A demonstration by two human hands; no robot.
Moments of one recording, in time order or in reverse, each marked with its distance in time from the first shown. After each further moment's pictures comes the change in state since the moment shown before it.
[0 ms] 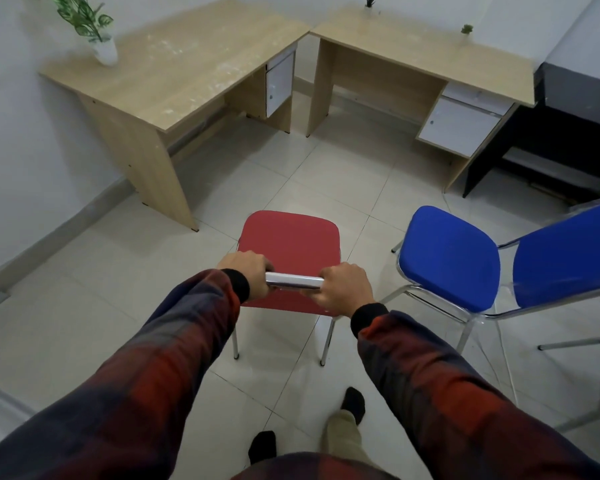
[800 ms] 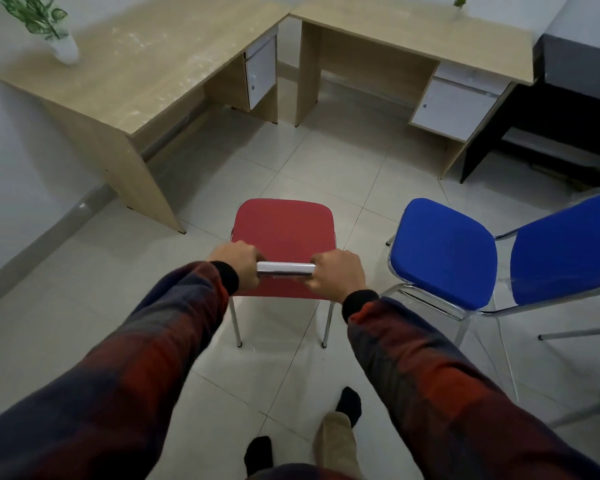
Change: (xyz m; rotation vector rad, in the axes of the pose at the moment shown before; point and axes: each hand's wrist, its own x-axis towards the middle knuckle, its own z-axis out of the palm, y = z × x) left_hand 0.076 0.028 -0.021 0.103 0.007 0.030; right_hand 0.055 0.062 -0.004 -0.001 0.022 -0.003
